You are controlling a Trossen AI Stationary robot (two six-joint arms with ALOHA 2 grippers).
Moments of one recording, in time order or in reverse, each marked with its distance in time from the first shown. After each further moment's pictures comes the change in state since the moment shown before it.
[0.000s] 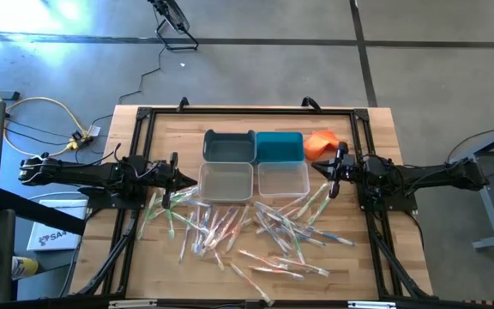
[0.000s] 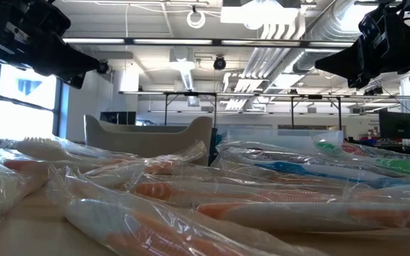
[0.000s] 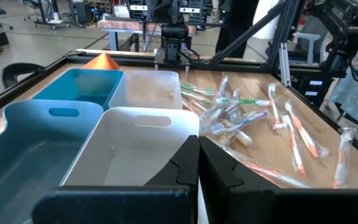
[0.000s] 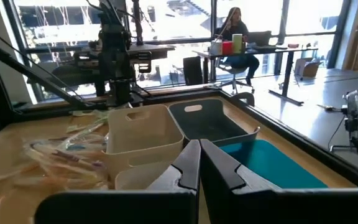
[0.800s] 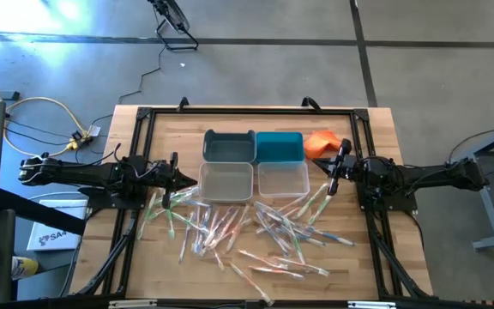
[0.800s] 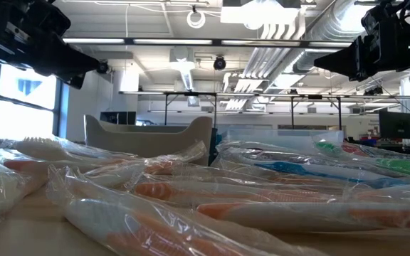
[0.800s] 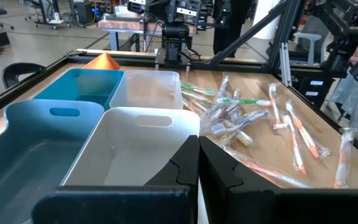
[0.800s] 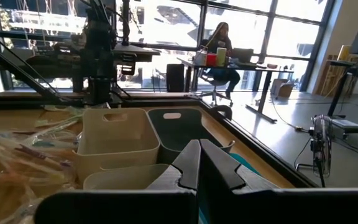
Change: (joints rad) left arm 0.000 0.000 0.000 -0.002 -0.002 0.000; right arm -0.002 0.000 0.000 0.033 0.060 -0.140
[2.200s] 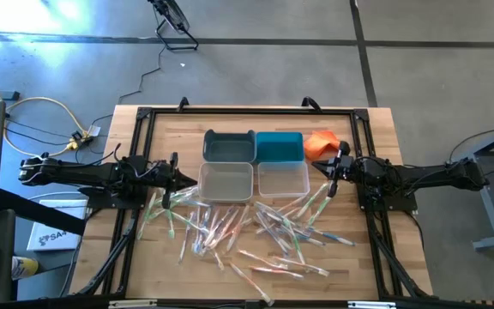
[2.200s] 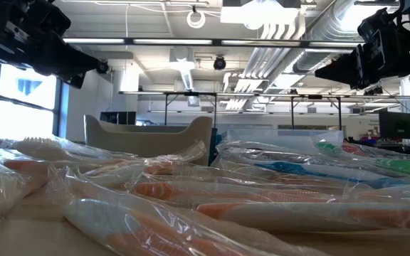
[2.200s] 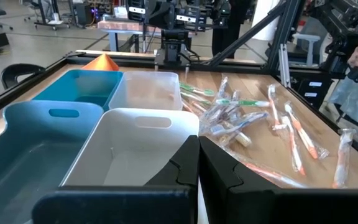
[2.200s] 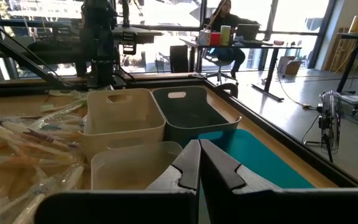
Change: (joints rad) left arm 0.000 0.000 0.000 0.004 0.002 -0.001; right arm 0.000 0.000 0.000 -0.089 -0.007 0.079
